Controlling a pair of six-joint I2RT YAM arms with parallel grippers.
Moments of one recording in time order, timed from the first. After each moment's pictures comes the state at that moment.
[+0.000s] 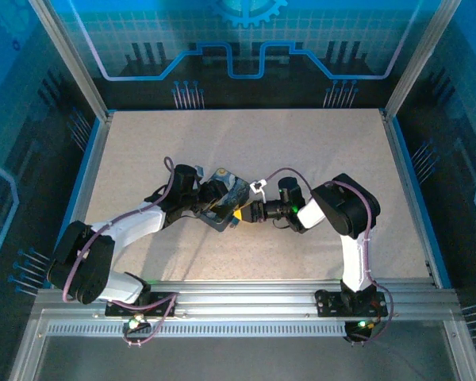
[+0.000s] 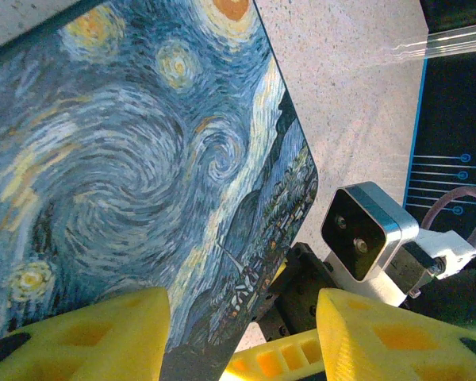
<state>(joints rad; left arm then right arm) -0.42 1.41 0.70 0.03 0.33 -1.06 0.51 2.05 0.70 0.94 -0.97 0.58</state>
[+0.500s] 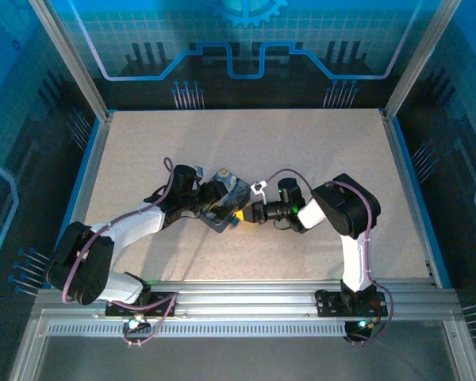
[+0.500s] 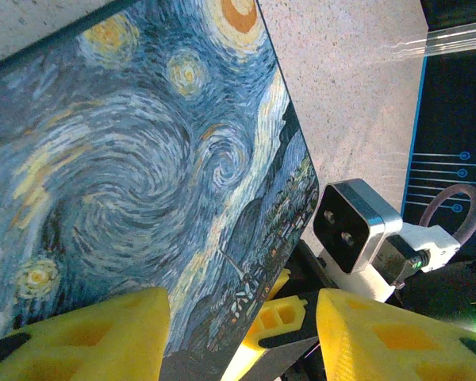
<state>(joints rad) -0.41 1.40 0.69 0.03 0.33 -1.06 0.51 2.05 0.69 0.89 -0.94 0.55</state>
